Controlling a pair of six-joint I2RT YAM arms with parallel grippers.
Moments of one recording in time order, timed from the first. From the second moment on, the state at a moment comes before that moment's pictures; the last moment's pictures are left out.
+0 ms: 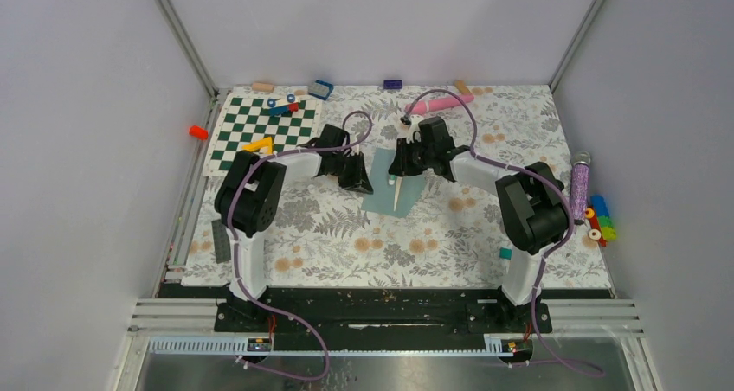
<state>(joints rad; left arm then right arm) -0.43 2.02 1.26 -0.22 0.59 -0.44 0.45 1.86 1.16 -0.04 -0.38 0.27</state>
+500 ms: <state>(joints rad) -0.43 2.05 1.29 -0.25 0.56 -0.45 0.45 1.90 1.22 -0.07 -0.18 0.30</state>
